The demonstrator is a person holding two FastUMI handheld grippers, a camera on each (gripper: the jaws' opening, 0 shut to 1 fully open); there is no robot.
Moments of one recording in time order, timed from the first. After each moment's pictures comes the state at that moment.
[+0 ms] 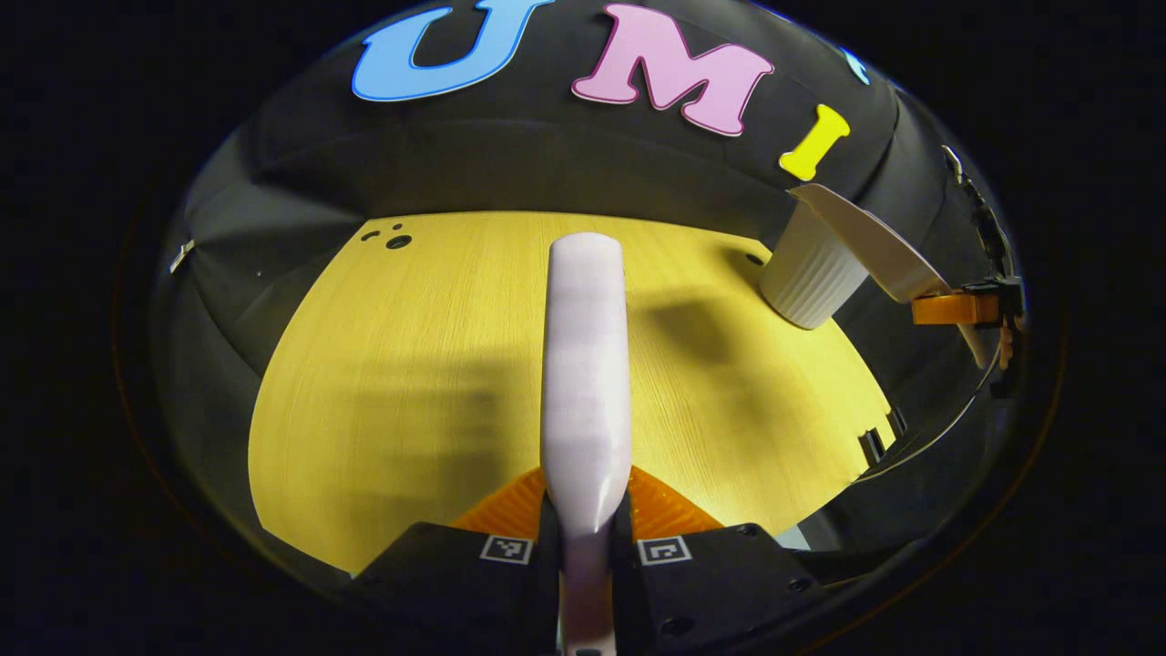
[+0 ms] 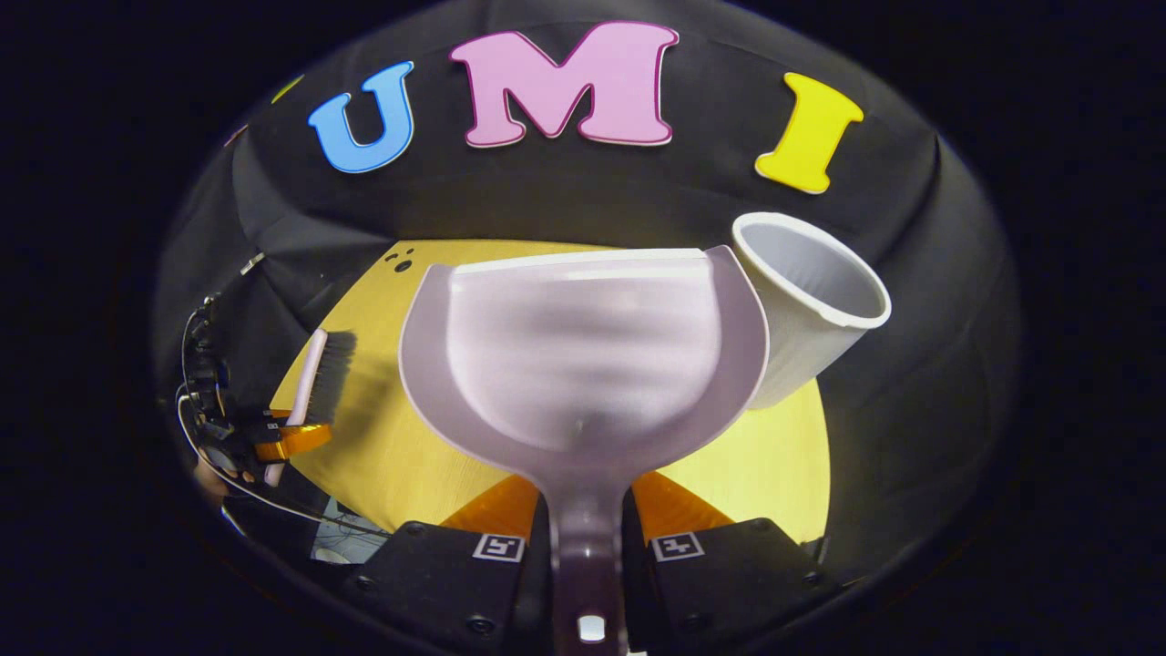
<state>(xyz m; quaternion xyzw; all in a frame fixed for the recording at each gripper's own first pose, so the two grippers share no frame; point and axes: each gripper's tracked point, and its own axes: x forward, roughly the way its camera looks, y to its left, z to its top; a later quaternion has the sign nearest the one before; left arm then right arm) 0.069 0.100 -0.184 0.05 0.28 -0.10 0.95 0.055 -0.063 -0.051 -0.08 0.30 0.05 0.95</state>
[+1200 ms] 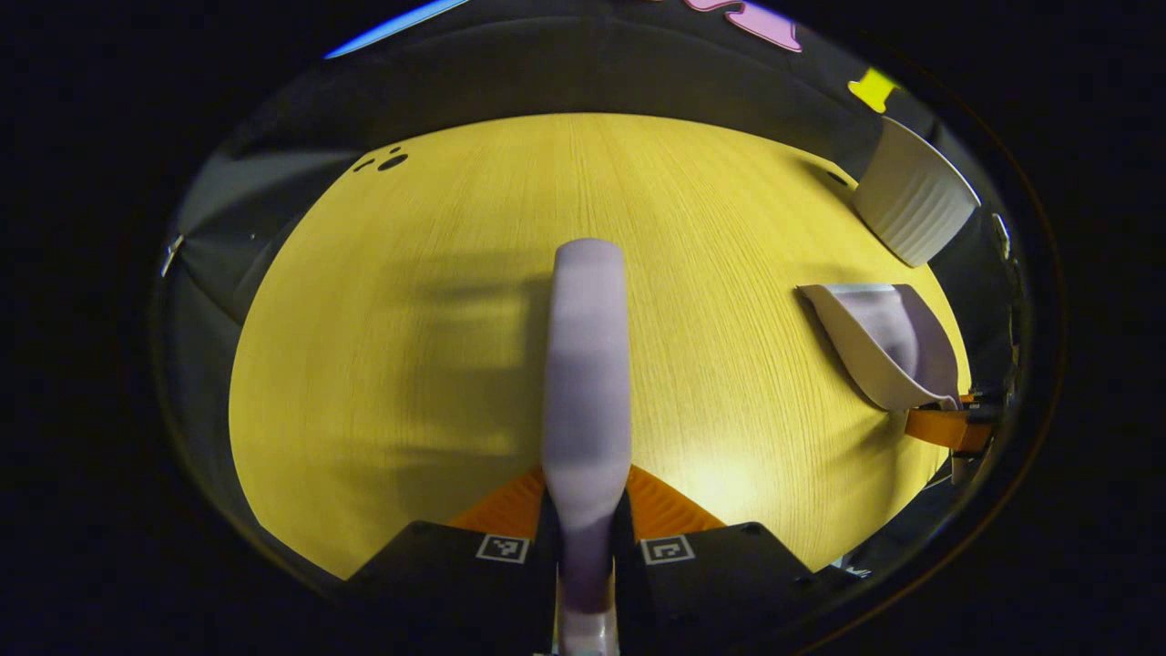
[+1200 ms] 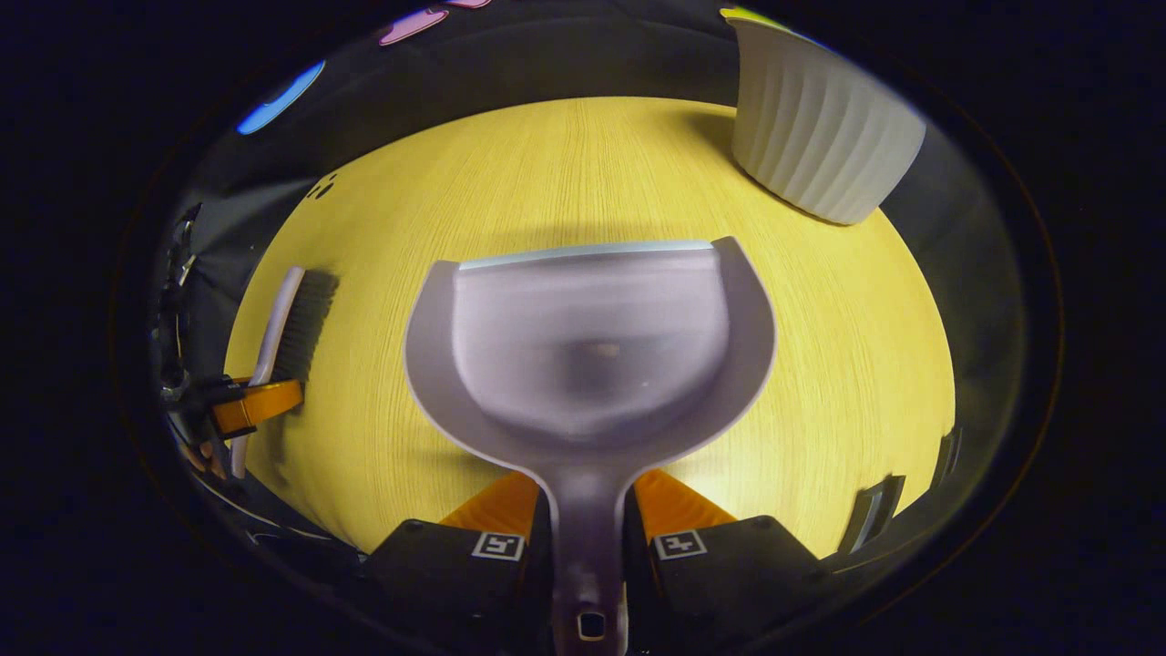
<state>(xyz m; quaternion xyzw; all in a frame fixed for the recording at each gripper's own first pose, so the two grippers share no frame) 0.145 0.118 -0.286 0.10 0.40 -0.01 0.91 0.077 -0.055 -0.271 0.00 0.43 -0.02 0.90</state>
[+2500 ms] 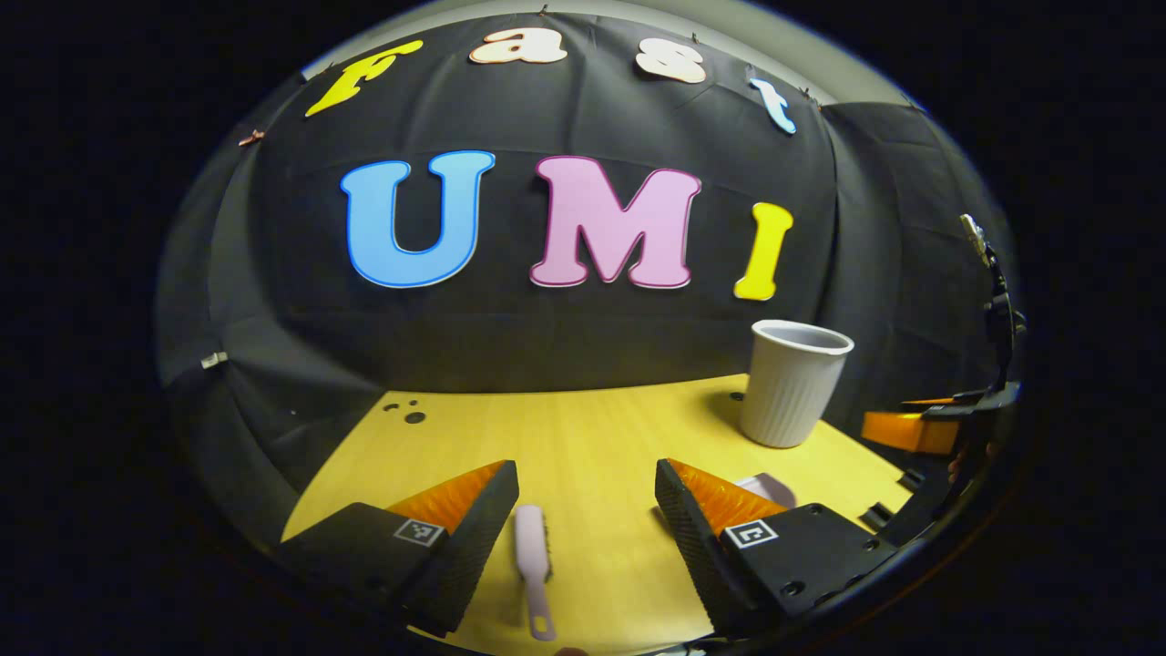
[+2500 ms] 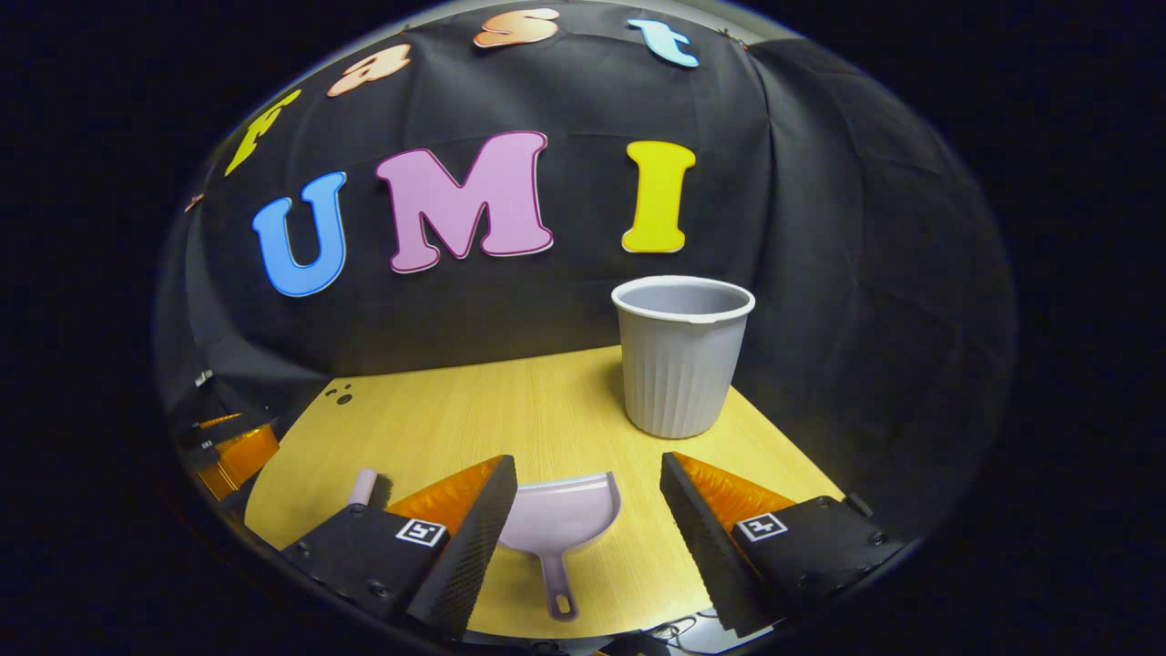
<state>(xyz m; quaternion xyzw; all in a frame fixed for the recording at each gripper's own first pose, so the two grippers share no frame) 0.027 -0.005 -0.056 0.08 0.00 -0.12 0.99 -0.005 -0.079 -0.021 -0.01 0.03 -0.10 0.99</state>
